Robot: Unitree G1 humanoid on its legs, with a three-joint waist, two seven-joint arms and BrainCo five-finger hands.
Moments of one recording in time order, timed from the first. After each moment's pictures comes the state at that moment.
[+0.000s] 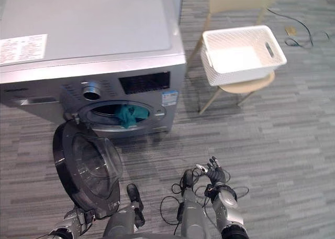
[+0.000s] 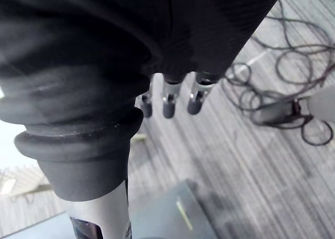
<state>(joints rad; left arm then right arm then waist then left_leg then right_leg) -0.11 0.28 -0.07 1.11 -0.47 0.12 0.19 -0.03 -0.11 -0.05 0.59 0.41 -0.04 0.03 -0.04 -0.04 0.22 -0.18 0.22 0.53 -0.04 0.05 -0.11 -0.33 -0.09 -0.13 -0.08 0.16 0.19</state>
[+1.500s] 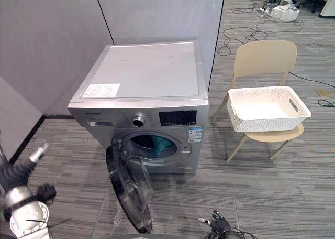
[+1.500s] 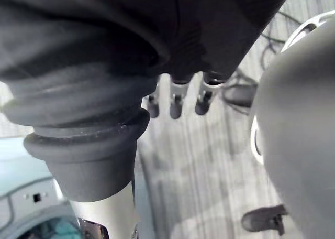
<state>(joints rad) 0.40 -0.08 0.52 -0.36 0.37 -0.05 0.21 0.13 -0.10 -0.12 0.94 0.17 -0.03 0.15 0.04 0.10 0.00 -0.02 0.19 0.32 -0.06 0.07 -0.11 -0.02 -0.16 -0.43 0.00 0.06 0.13</state>
